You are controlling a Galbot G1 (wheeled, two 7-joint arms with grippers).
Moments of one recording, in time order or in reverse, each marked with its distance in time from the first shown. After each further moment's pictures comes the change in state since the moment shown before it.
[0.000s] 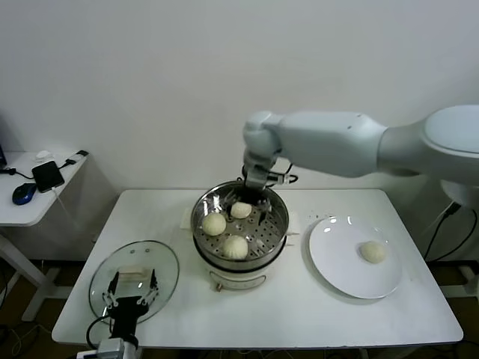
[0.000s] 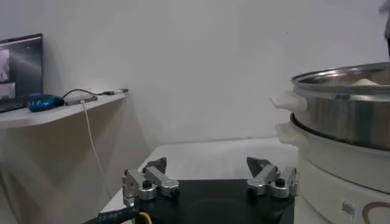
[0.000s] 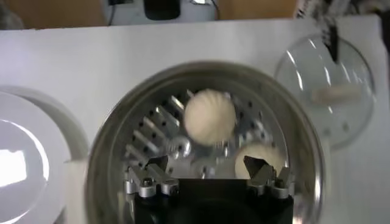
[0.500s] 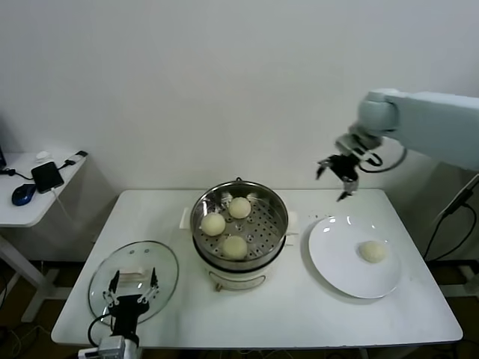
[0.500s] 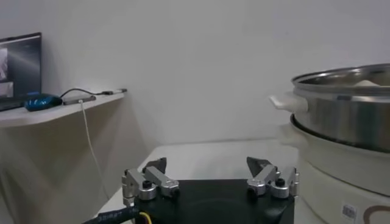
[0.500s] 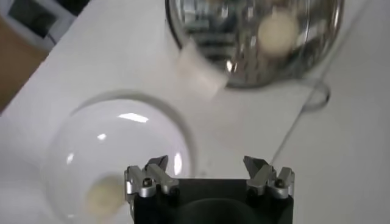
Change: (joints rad) left arm -0.021 -0.006 -0.001 0.021 -0.003 0.000 0.004; right arm 0.055 -0.436 -0.195 0.026 0.131 -0.413 0.036
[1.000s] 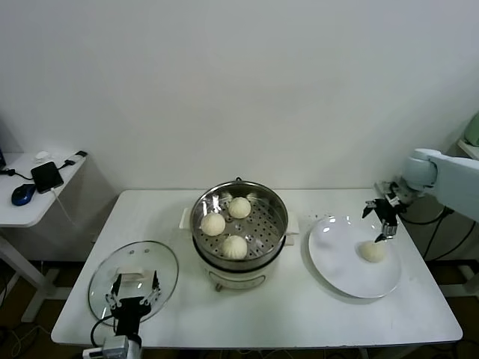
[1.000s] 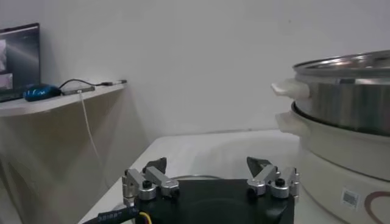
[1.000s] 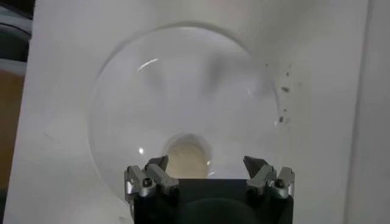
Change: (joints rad) left arm -0.008 -0.021 -0.006 0.033 0.017 0.005 0.003; right arm -0.352 -0.116 0.209 -0.144 -0.127 -0.141 0.034
